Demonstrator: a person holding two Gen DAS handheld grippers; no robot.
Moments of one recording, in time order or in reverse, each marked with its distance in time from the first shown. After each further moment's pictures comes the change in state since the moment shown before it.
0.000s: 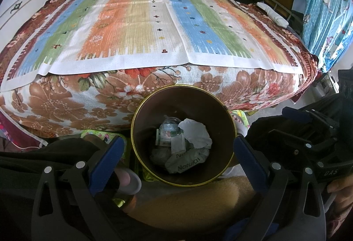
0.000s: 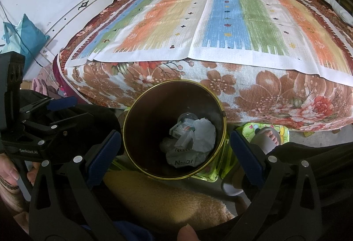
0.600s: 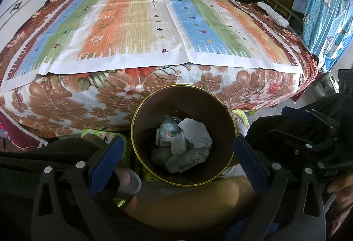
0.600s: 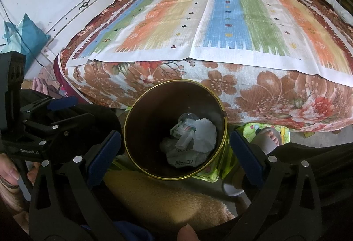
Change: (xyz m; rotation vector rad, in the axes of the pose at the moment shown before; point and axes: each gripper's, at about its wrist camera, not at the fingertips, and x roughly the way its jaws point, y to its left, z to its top) left arm 0.000 -0.001 0.000 -0.002 0.000 -0.002; right arm 0.000 0.000 0.000 0.000 0.001 0.002
